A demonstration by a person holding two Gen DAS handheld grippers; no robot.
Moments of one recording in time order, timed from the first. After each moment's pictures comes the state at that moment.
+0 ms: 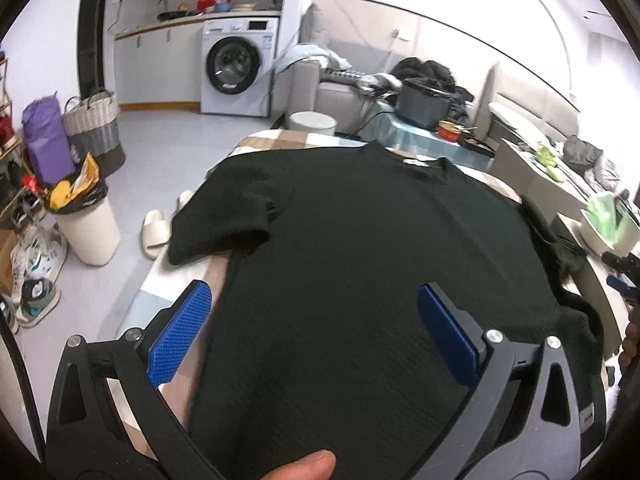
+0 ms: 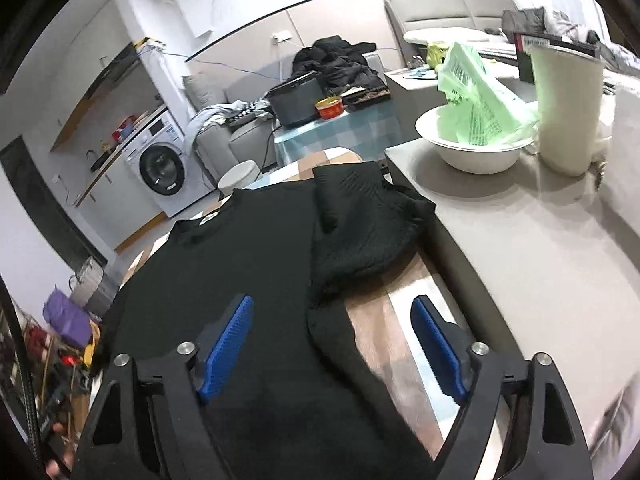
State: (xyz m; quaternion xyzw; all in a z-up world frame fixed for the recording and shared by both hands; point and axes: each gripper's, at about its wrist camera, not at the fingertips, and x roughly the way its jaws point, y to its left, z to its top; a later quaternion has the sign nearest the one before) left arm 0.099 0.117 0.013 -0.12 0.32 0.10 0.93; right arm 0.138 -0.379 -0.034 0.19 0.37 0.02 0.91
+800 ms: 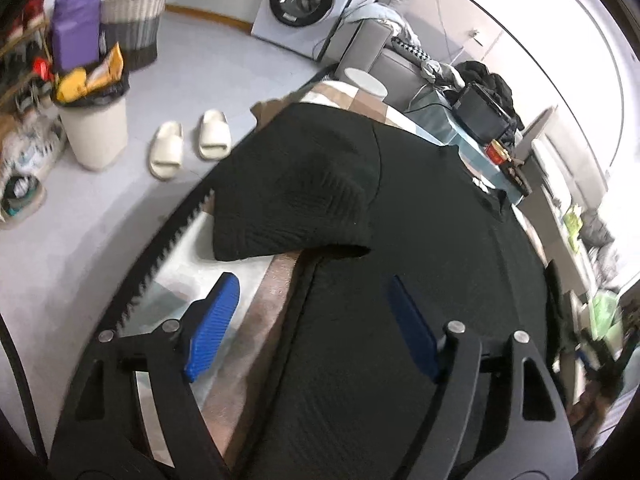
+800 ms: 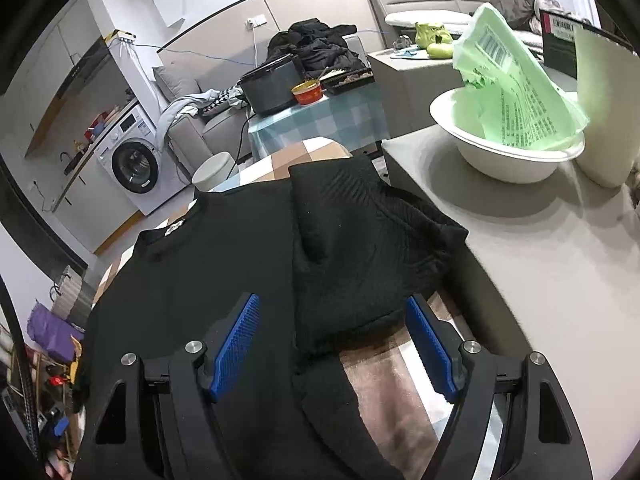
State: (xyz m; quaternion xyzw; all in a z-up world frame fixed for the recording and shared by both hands) left arm 0.169 0.245 -0.045 -0.30 0.39 0.13 0.86; right arm 0.209 -0.370 -0.054 0.19 0.41 -0.01 0.89
